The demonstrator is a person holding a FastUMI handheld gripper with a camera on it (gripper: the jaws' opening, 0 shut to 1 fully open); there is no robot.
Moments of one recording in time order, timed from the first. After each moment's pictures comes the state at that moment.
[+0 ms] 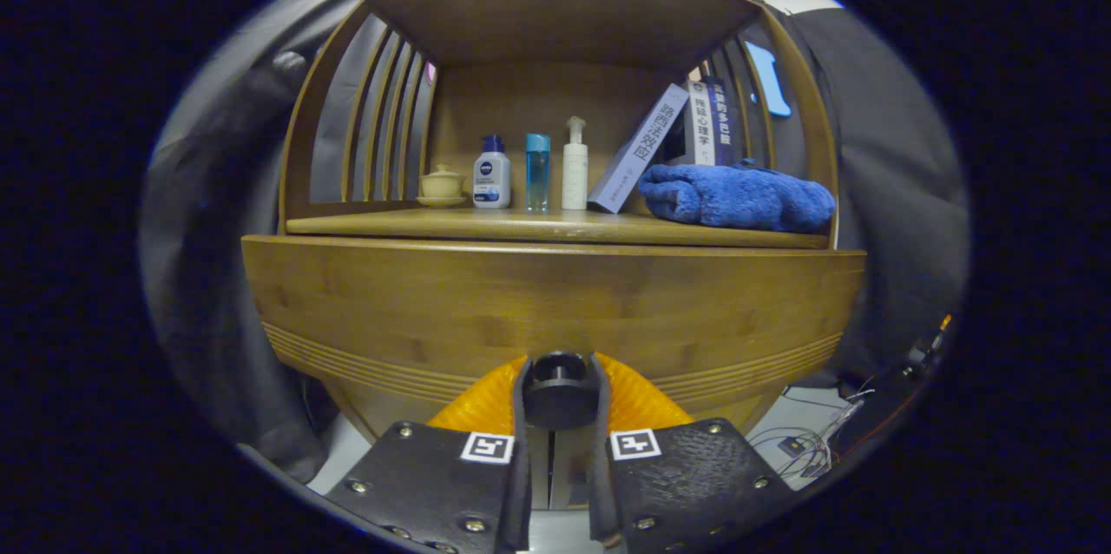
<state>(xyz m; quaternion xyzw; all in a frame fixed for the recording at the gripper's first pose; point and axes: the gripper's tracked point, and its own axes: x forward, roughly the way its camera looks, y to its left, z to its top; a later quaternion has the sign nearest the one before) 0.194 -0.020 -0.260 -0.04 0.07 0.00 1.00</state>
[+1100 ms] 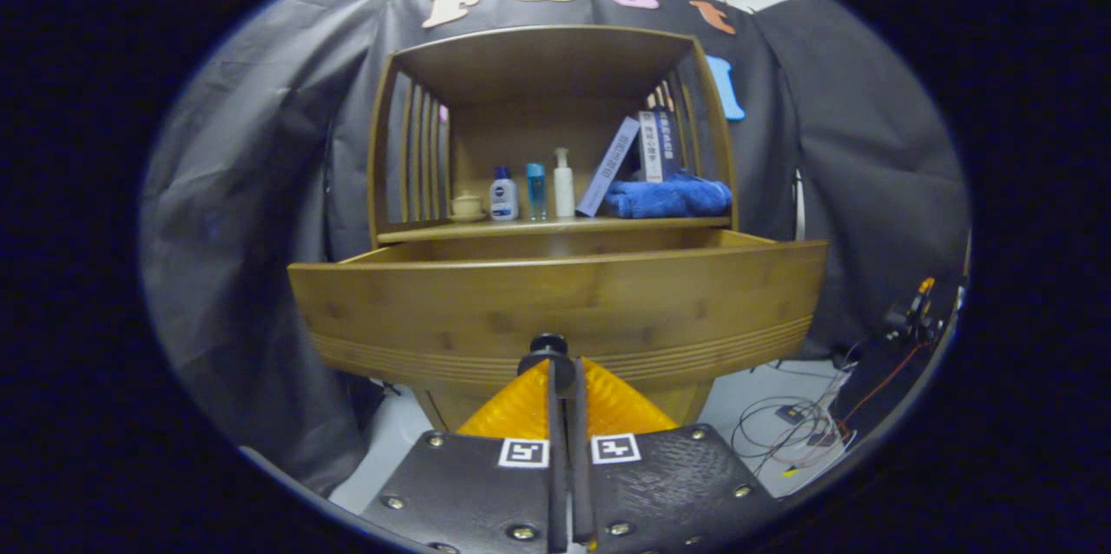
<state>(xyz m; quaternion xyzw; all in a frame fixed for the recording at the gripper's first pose) 0.025 -0.032 -0.249 -0.04 0.07 0.00 1.00</state>
